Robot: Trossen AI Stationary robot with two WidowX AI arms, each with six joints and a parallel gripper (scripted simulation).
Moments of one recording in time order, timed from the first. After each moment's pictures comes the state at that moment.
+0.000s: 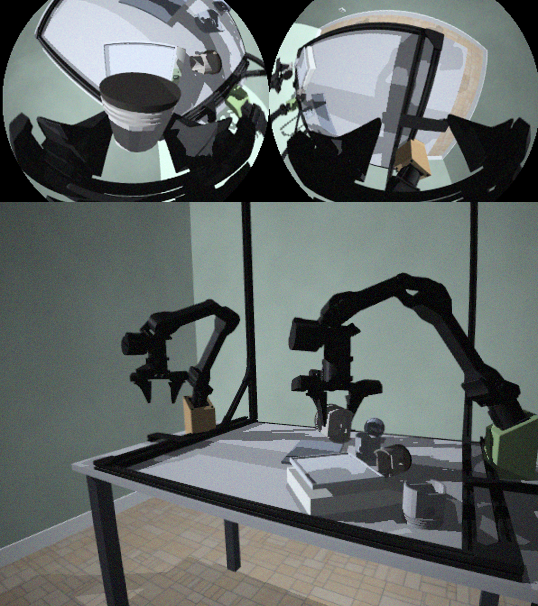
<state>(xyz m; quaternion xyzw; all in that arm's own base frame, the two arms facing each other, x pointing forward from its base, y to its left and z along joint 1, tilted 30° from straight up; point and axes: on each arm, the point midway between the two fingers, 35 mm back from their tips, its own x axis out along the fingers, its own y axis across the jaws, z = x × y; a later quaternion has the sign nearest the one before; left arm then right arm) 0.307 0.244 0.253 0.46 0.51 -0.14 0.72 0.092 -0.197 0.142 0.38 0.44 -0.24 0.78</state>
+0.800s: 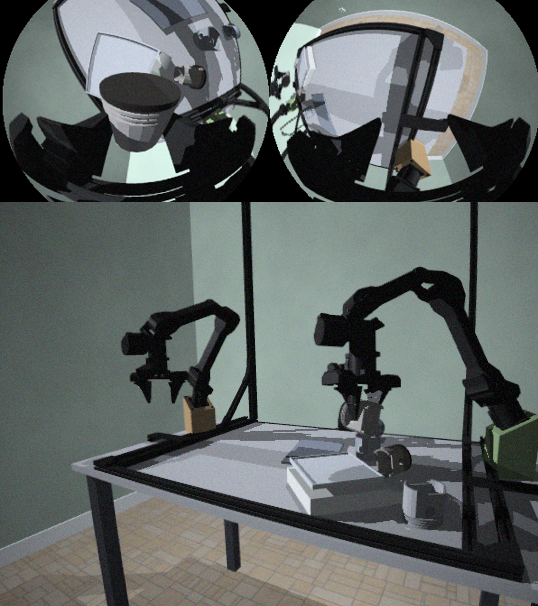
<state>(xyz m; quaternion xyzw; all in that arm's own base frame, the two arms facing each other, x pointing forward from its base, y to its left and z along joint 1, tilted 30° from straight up) 0.259 0.210 0.235 0.32 0.52 -0.07 0.79 0.092 -0.197 0.142 0.38 0.44 -0.24 0.78</state>
